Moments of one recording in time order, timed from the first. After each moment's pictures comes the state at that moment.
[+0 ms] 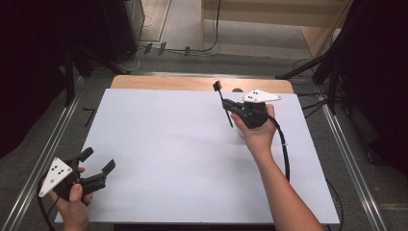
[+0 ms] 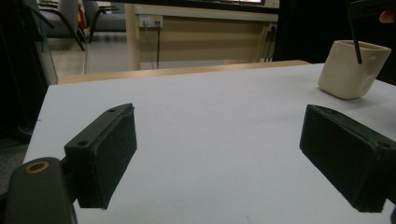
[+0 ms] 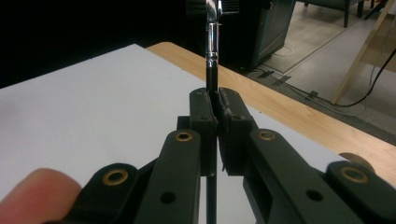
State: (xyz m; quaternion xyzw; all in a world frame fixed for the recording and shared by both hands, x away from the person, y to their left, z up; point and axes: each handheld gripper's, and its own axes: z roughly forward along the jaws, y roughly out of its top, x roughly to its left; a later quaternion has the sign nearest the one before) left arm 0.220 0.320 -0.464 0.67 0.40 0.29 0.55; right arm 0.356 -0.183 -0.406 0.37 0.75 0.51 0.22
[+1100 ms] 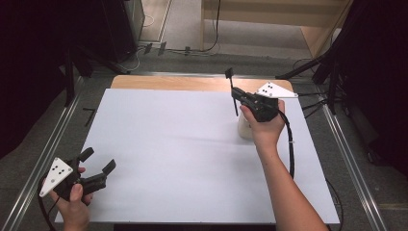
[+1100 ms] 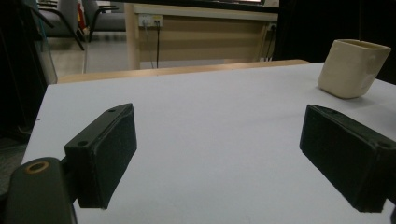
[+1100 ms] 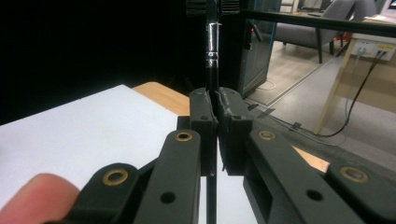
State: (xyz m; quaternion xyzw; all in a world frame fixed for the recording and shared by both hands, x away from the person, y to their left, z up) left arm 0.221 0.319 -0.465 0.67 0.40 0.29 0.55; right arm 0.357 -0.205 -0.388 0.36 0.70 0.56 0.26
